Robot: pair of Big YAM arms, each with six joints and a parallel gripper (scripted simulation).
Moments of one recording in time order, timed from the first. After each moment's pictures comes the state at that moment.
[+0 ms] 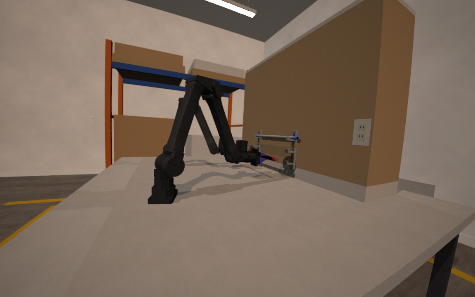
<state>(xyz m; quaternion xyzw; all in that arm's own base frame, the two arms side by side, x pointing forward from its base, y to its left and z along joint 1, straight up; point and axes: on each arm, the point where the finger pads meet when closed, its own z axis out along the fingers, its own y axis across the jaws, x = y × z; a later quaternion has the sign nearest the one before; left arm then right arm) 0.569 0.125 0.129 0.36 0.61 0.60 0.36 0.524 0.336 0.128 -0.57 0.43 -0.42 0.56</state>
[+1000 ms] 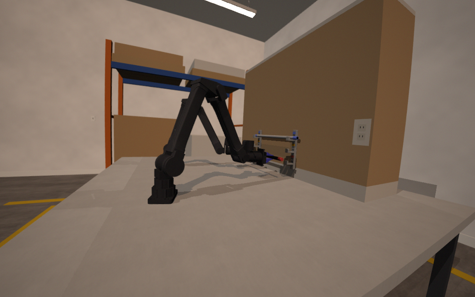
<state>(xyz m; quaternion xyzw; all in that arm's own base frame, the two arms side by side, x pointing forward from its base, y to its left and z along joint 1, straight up) 0.606 0.146 0.129 0.36 0.62 0.60 0.35 0.566 0.348 0.128 -0.57 0.43 -0.42 0.56</state>
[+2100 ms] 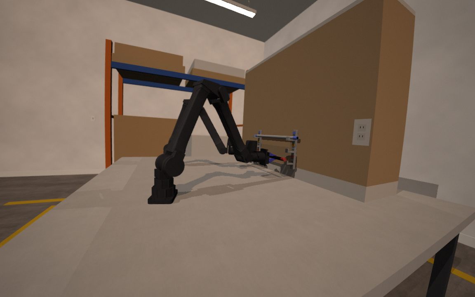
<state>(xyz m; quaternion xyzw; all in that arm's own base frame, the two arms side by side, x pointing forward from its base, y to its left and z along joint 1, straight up) 0.626 0.157 0.127 0.37 0.62 0.60 0.35 0.587 0.354 0.127 -0.57 0.43 -0.42 0.55</state>
